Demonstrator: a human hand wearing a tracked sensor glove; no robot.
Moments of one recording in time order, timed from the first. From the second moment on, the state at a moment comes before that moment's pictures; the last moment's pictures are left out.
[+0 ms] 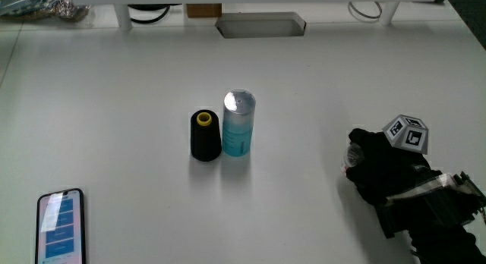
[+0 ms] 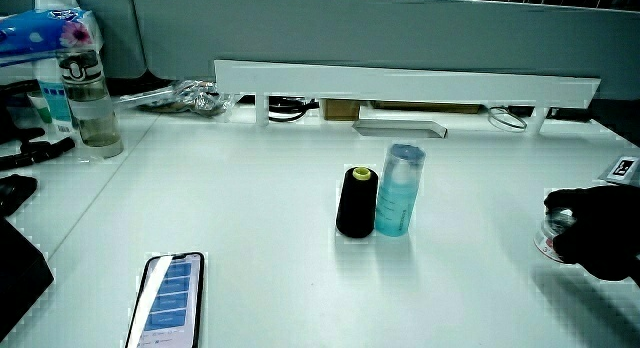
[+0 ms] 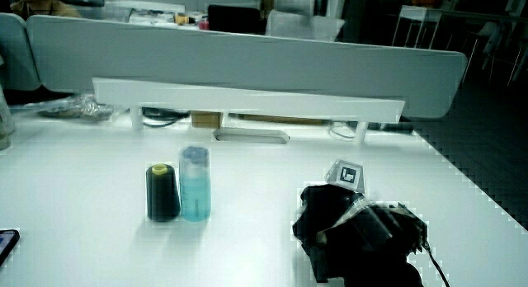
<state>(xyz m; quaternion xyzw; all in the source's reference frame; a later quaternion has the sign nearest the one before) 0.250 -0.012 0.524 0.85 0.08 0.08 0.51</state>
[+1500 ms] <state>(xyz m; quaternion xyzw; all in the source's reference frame) 0.292 0.012 0.557 0.80 0.12 0.08 0.59</state>
